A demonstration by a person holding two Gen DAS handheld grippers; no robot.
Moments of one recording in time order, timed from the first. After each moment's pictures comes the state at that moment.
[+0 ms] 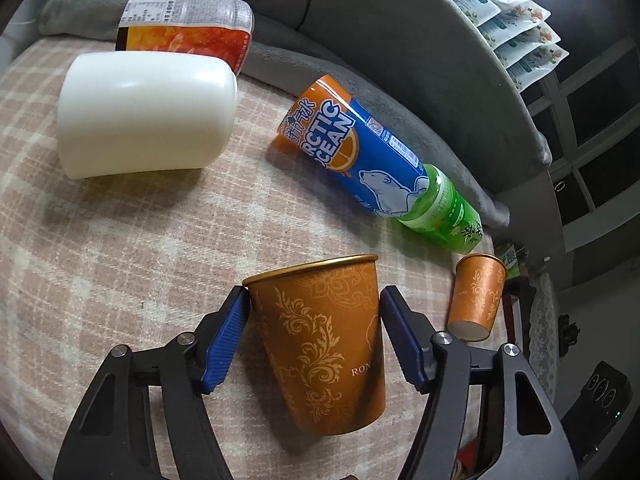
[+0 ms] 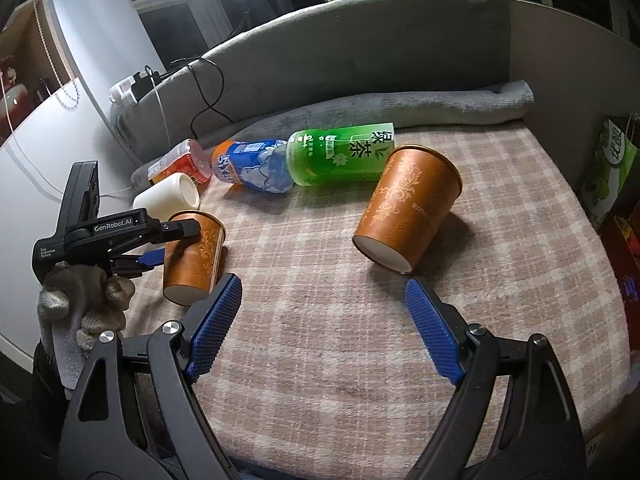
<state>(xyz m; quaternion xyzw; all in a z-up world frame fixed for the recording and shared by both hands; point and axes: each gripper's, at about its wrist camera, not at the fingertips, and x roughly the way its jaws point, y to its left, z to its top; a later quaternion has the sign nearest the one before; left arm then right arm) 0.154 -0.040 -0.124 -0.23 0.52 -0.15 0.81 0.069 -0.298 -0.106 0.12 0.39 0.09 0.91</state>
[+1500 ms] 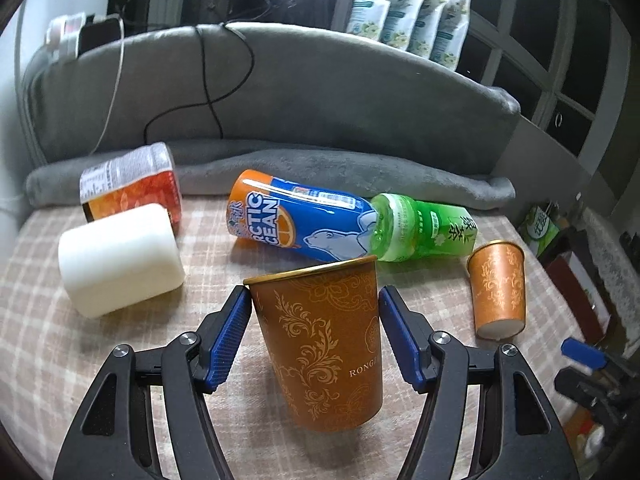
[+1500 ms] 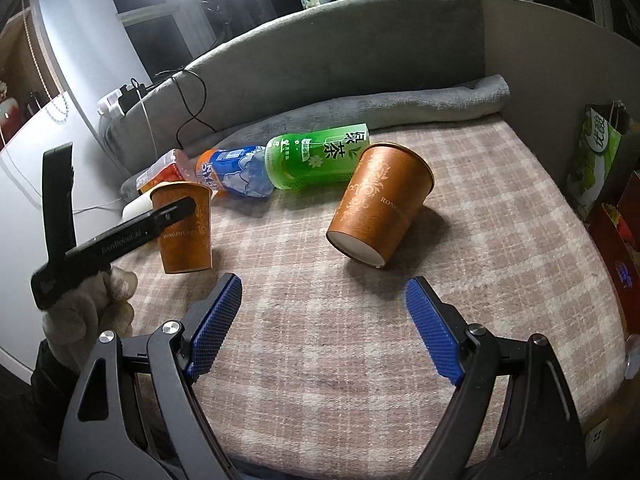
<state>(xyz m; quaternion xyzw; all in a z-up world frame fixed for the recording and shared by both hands) 0.134 -0.099 -0.090 -0.03 0.37 -0.15 0.92 0.063 -0.314 -0.106 0.14 0.39 0.07 0.91</state>
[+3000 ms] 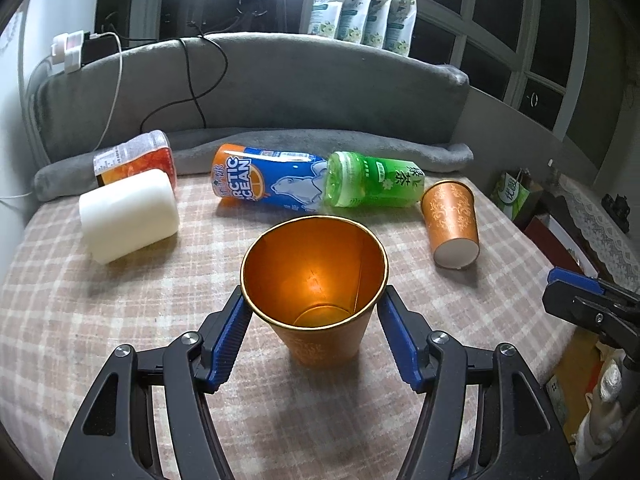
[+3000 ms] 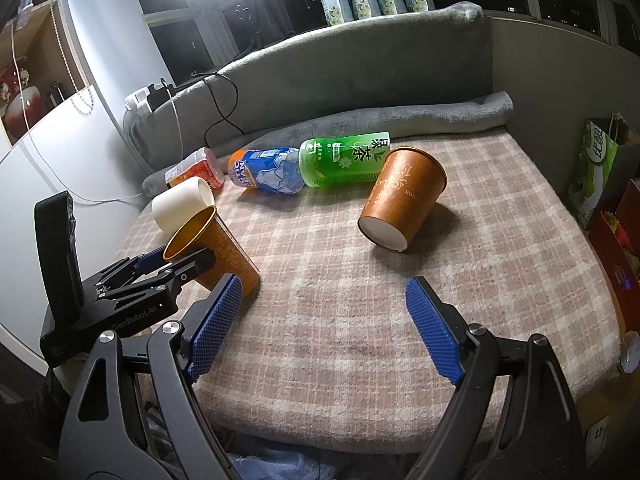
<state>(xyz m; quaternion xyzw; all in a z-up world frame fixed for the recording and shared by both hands) 0.058 -0.101 -0.089 0.00 0.36 -0.18 0.91 0.022 -0.295 -0.090 0.12 0.36 0.09 0.92</state>
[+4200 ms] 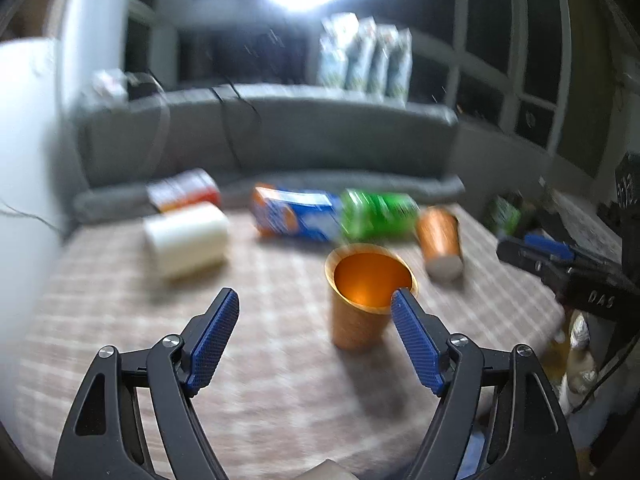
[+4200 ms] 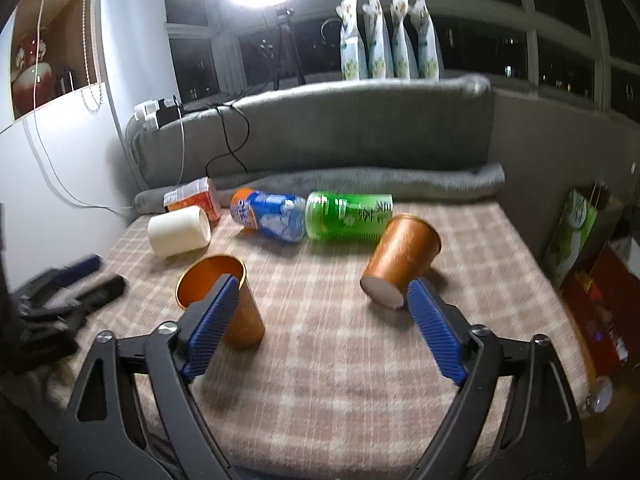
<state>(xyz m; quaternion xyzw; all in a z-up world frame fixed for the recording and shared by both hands) -0.010 -0.051 -0.043 0.00 0.27 -0.15 0.95 0.016 -0.265 -0.057 0.05 0.28 0.05 0.96</state>
